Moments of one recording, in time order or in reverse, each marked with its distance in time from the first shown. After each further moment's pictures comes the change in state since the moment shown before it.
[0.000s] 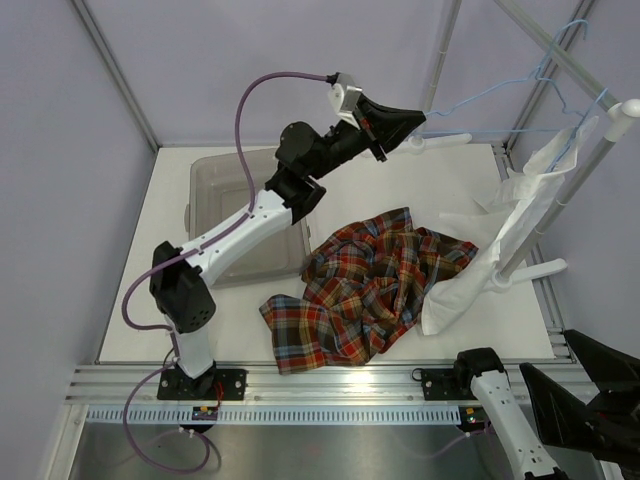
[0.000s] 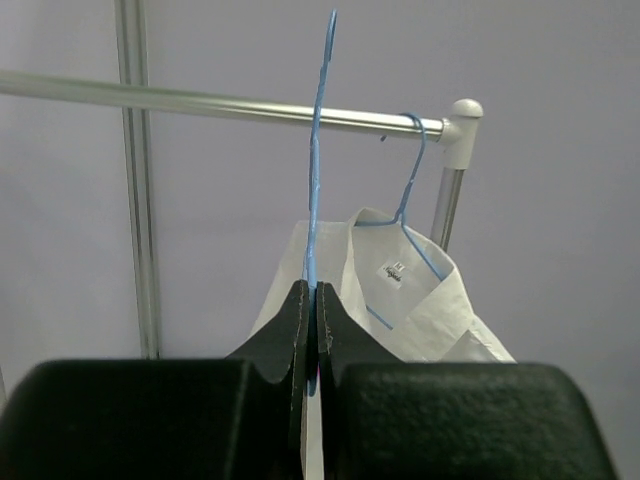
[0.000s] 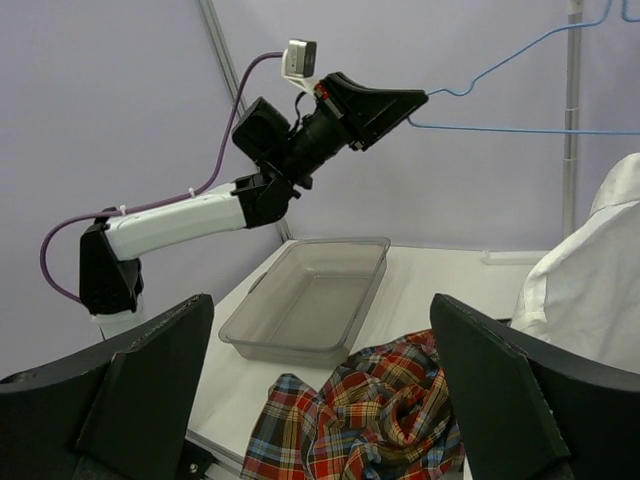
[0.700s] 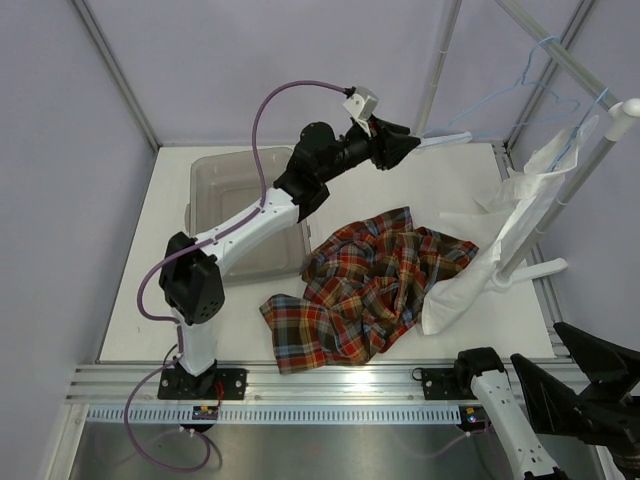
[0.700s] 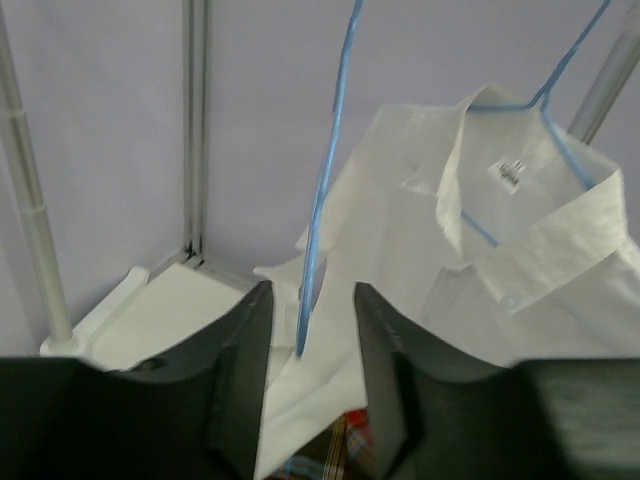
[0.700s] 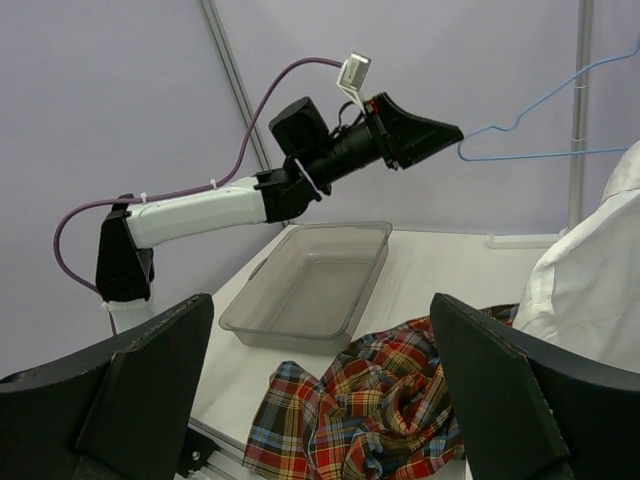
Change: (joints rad) left arm 0.036 0.109 0.044 -0.177 -0.036 0.052; right arm -0.008 -0.001 -0.043 0.005 -0.020 0.002
